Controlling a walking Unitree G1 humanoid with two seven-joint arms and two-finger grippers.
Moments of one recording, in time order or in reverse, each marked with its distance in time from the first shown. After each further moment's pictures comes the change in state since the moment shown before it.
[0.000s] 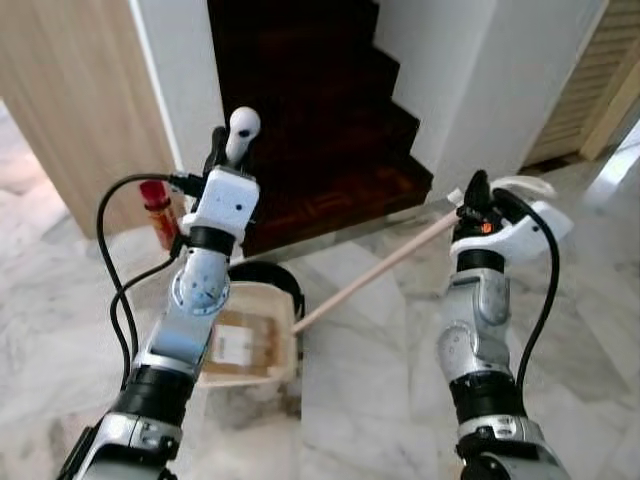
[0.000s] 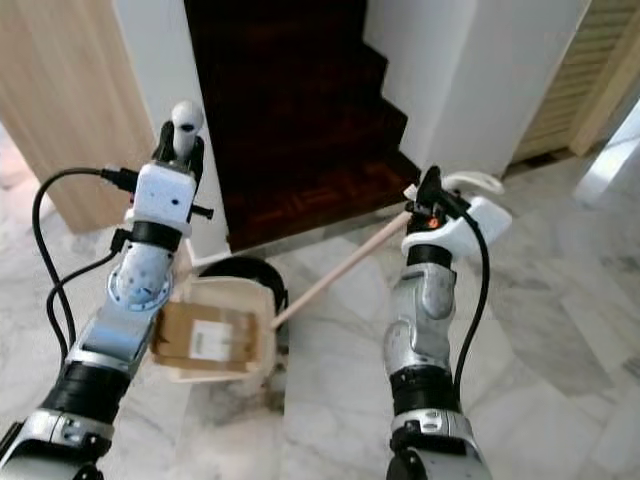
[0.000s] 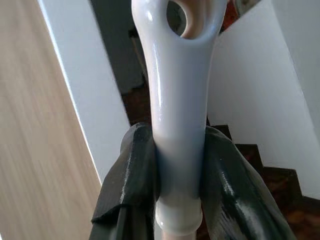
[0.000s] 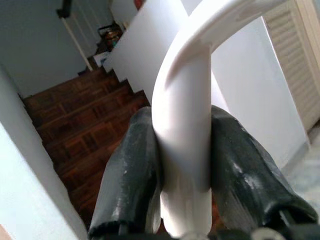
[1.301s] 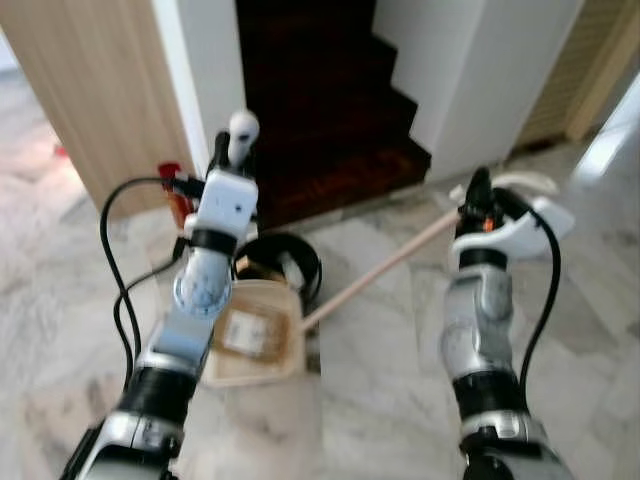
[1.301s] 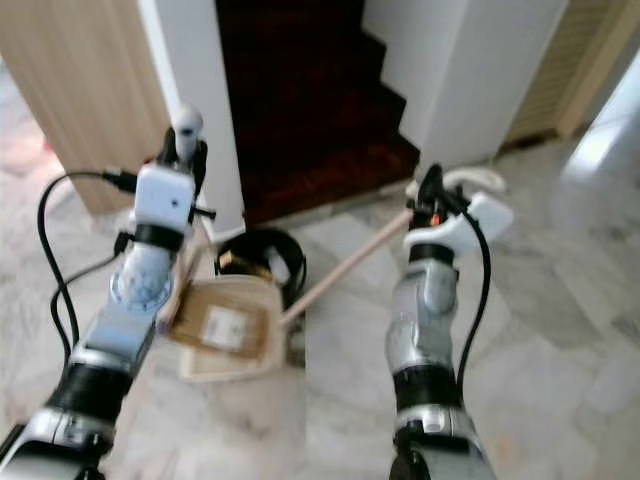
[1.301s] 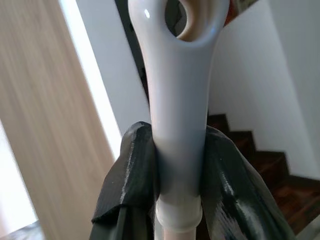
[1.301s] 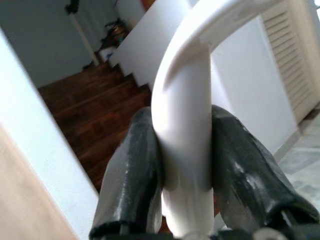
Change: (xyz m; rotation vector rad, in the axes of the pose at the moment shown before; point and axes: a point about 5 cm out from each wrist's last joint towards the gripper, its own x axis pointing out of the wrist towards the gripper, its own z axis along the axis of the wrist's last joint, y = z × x) left arm -0.005 0.005 -0.010 0.002 0.029 -0.002; right arm 0.000 0.009 -0.003 -0.014 0.006 0.028
